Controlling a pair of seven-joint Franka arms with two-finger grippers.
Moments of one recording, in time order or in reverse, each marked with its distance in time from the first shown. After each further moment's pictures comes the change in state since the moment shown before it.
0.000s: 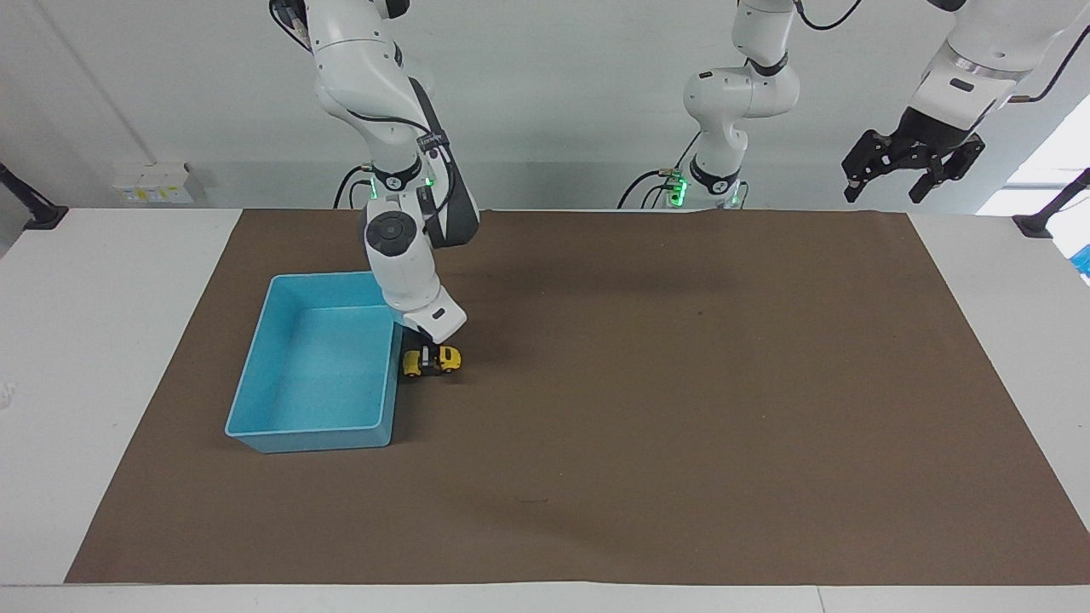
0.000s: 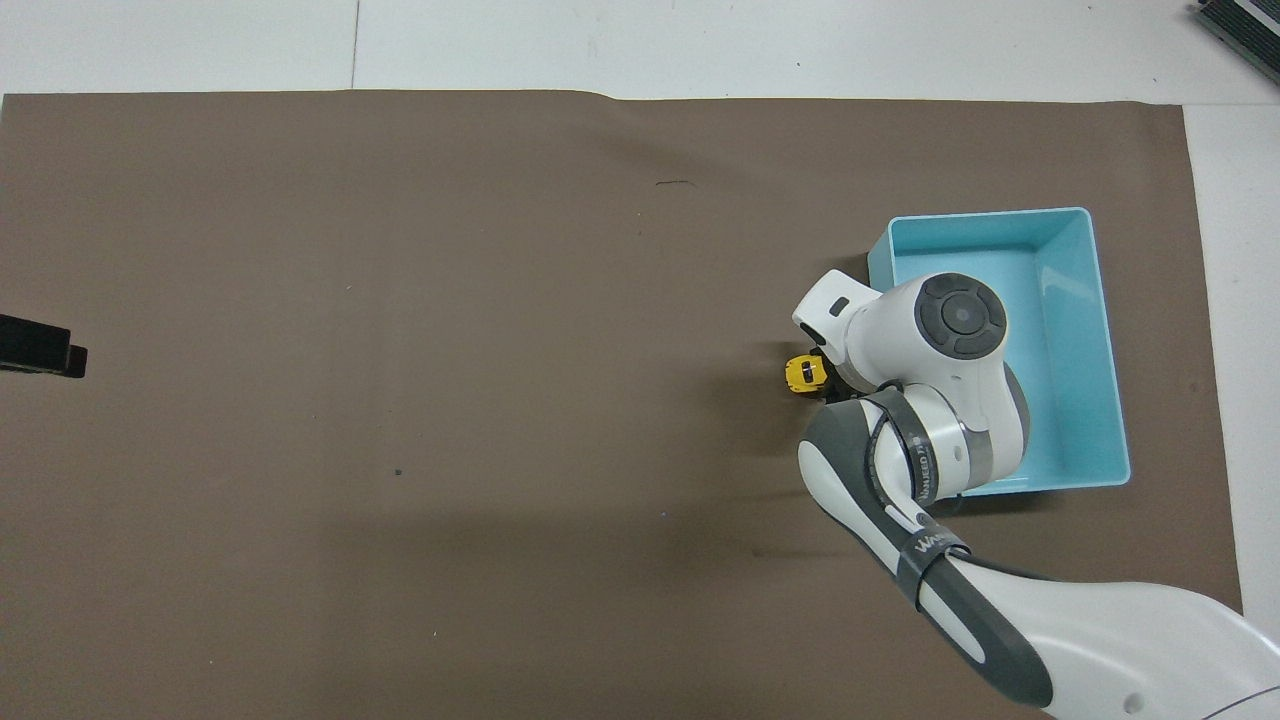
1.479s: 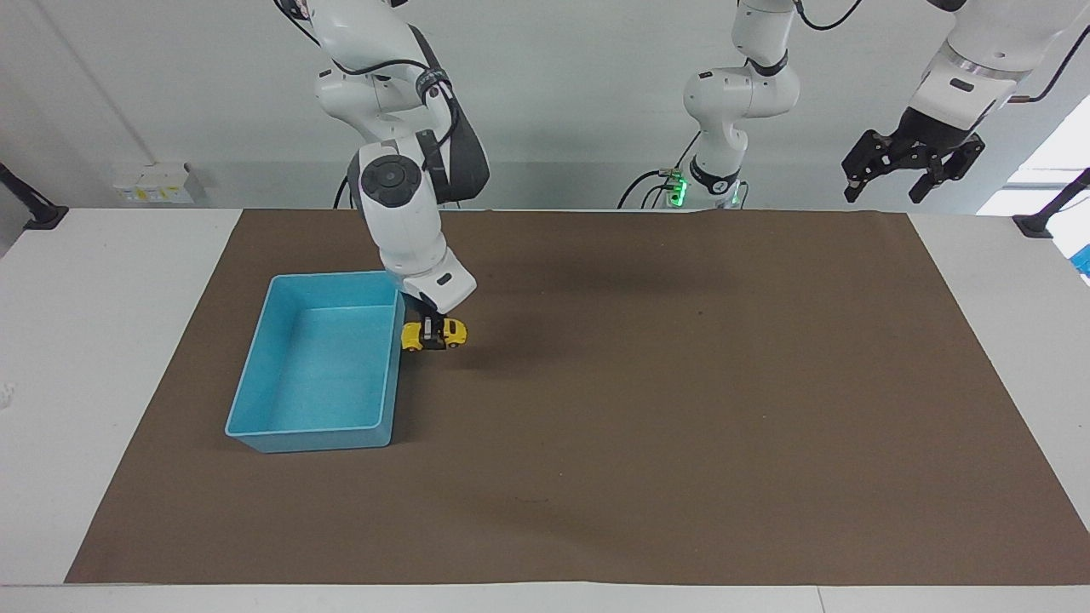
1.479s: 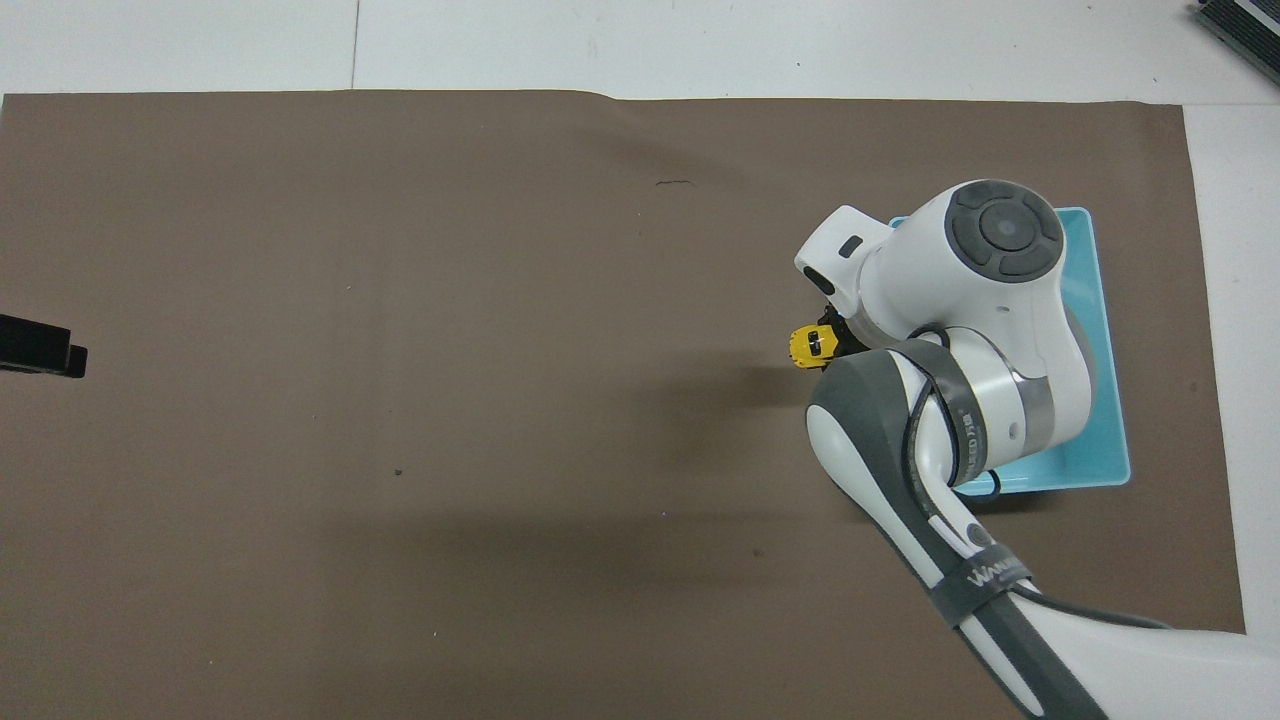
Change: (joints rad) left arm 0.000 0.000 0.000 0.000 0.000 0.000 0.000; right arm 0.030 -0.071 -0.013 0.224 0.000 -0.332 0.054
